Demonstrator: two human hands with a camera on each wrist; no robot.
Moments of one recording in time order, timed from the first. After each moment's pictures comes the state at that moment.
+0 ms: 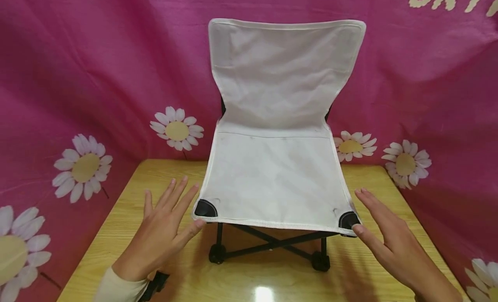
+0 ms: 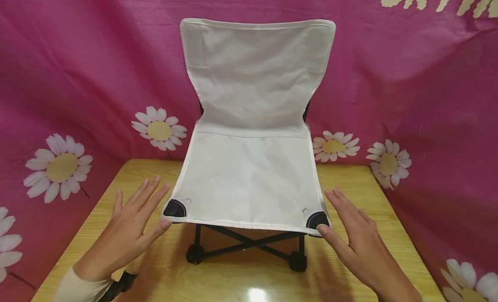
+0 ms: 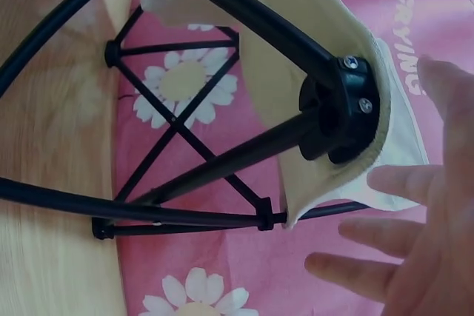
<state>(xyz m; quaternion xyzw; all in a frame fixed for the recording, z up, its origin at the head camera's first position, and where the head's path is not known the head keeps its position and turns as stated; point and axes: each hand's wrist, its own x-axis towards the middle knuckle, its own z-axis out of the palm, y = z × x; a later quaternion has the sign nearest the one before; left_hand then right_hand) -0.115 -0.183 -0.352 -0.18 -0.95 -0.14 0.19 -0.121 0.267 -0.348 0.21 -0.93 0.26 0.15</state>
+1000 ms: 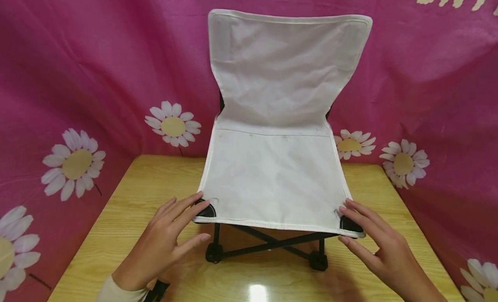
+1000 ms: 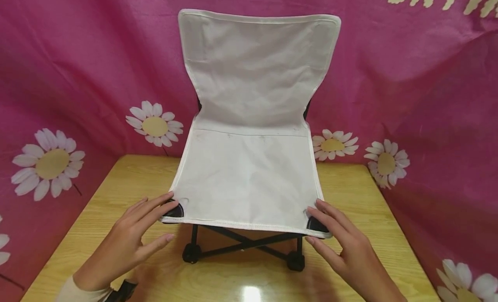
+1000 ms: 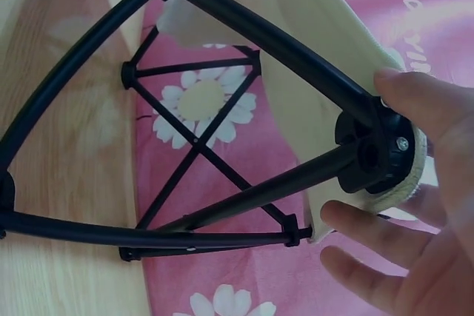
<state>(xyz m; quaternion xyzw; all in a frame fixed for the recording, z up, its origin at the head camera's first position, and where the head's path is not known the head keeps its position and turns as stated) -0.114 -0.177 -0.364 -0.29 -0.89 -0.21 0.27 -0.112 0.250 -0.358 0.25 -0.91 0.25 0.21</state>
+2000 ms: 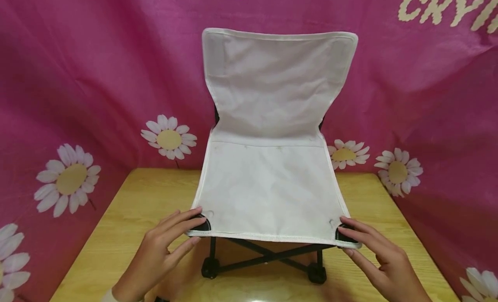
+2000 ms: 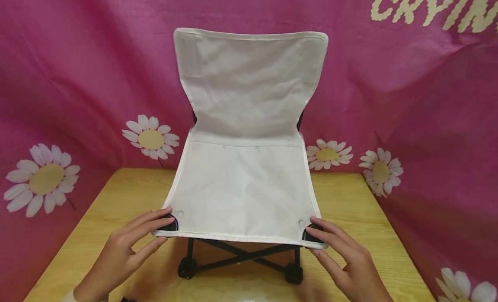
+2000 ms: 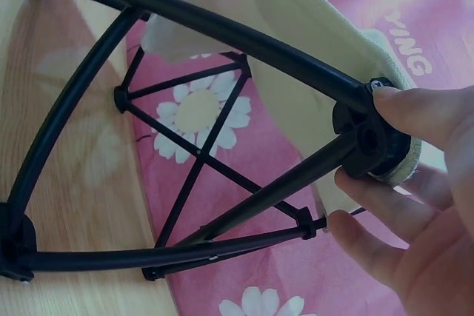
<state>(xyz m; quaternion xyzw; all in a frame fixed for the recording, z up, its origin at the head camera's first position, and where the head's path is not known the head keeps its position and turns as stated) -0.122 -0.176 -0.374 -0.31 -0.85 -0.32 0.29 -0.112 0.258 -0.374 0.32 -0.84 0.36 0.24</state>
